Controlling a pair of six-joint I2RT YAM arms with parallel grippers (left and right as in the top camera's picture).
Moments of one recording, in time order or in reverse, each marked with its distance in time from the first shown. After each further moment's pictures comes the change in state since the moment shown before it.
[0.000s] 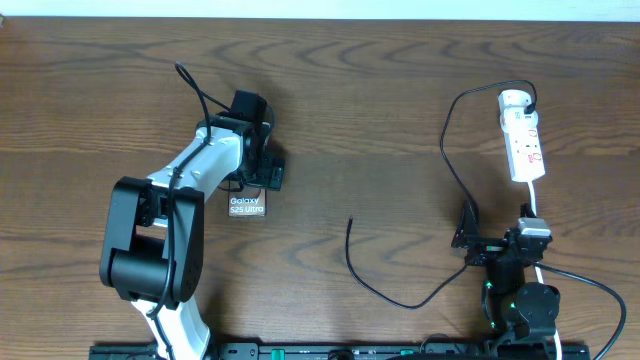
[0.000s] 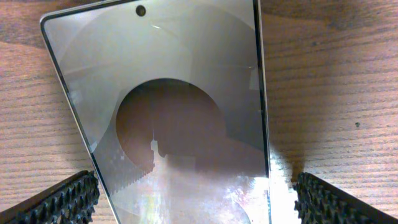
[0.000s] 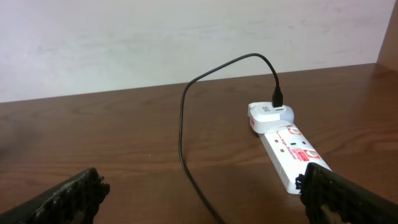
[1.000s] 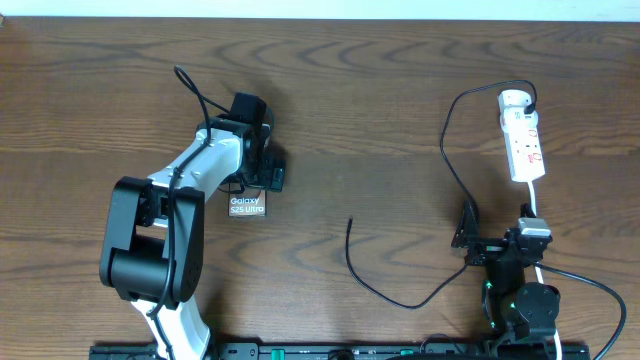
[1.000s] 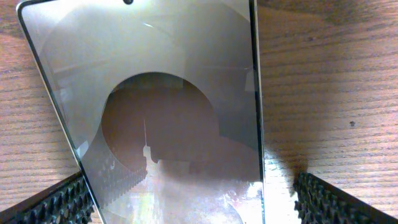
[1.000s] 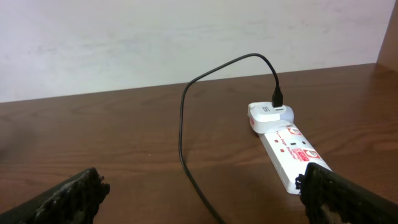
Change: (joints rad) left arm 0.000 0.000 -0.017 0.015 0.031 -0.020; right arm 0.000 0.000 0.000 0.000 0.000 0.000
